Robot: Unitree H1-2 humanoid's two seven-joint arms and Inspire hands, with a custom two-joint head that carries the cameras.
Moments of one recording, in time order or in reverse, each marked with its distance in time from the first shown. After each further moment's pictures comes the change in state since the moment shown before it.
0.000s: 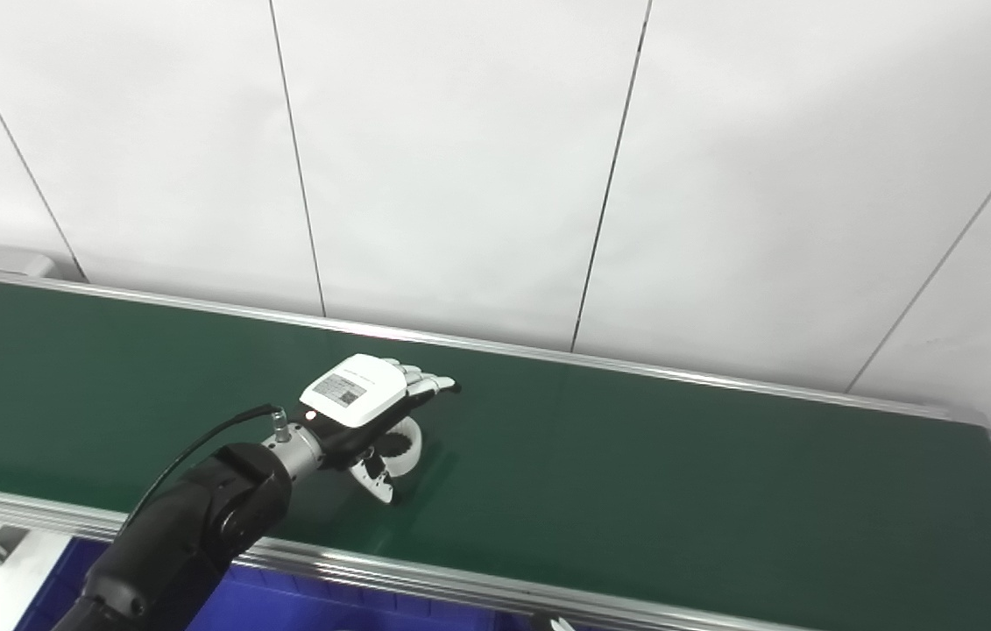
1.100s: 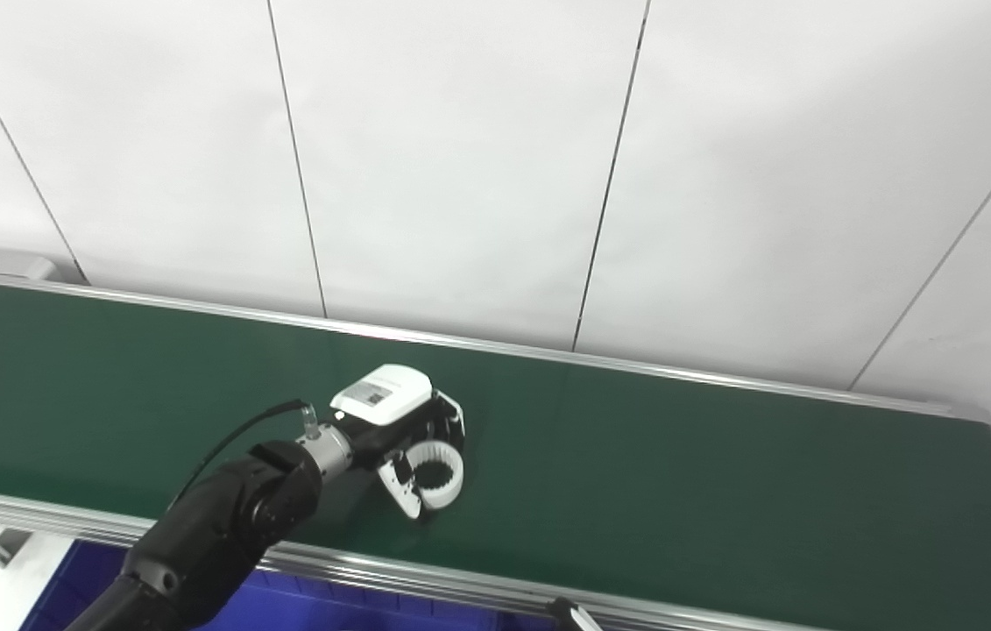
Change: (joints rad) left arm -0.060 -0.023 -0.071 0.094 -0.174 0.024 0.016; right arm 0.018 0.000 -0.030 -0.038 0.000 0.000 0.009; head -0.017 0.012
